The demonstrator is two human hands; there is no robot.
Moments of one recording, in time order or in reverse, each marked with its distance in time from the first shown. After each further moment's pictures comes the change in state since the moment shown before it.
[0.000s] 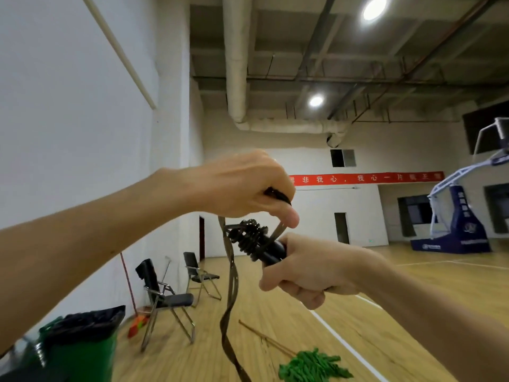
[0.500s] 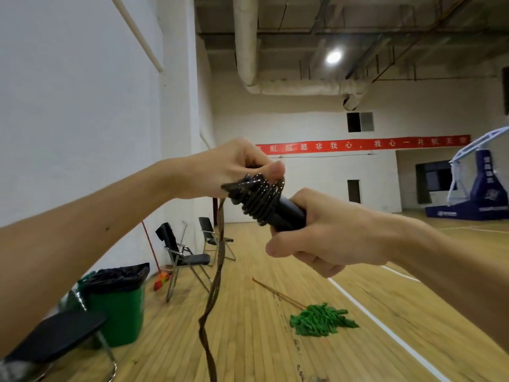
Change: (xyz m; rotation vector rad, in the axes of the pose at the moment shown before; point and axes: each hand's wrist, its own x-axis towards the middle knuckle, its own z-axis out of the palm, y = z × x) left_hand -0.054 -0.020 0.053 -0.714 0.004 -0.146; right_hand -0.014 0.005 0.034 0.003 -0.032 -0.255
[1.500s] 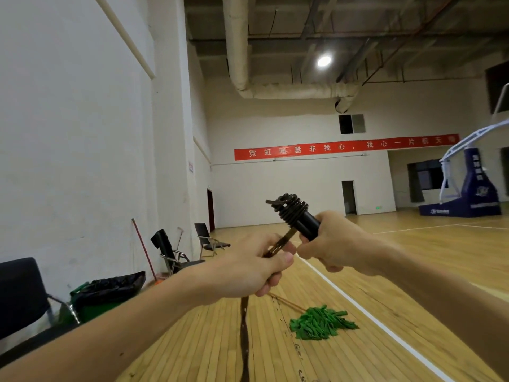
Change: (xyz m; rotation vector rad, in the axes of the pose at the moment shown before) left_hand -0.022 -0.025 0.105 -0.318 0.079 -0.501; right_hand 0.028 0.073 -0.010 0.035 0.411 0.264
